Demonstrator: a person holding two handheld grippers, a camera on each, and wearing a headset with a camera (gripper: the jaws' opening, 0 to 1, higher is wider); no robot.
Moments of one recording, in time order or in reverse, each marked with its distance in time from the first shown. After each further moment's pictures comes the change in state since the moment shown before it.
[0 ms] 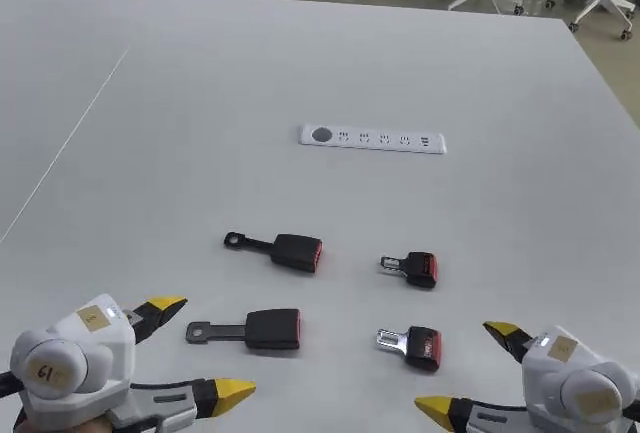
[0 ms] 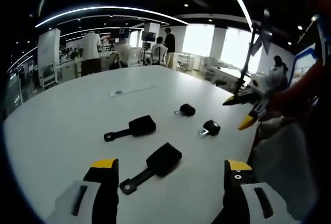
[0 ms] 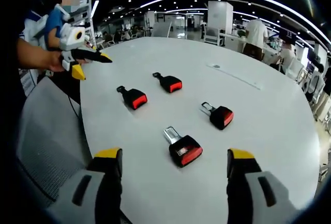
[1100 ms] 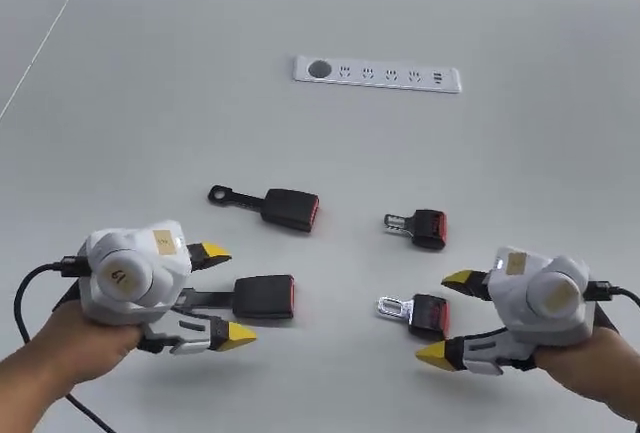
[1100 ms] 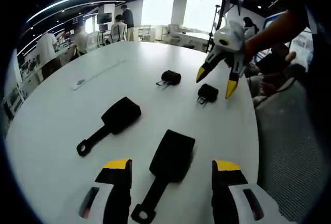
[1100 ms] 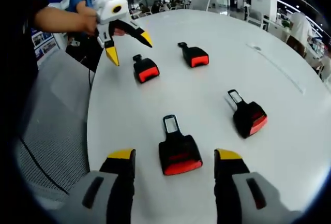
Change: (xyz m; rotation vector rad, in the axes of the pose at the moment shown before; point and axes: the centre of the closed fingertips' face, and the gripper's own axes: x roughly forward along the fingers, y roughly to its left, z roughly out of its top) left arm 0.086 0.026 -0.037 0.240 0.265 -0.243; right arm 0.059 -0.012 -0.024 -0.185 0.245 0.314
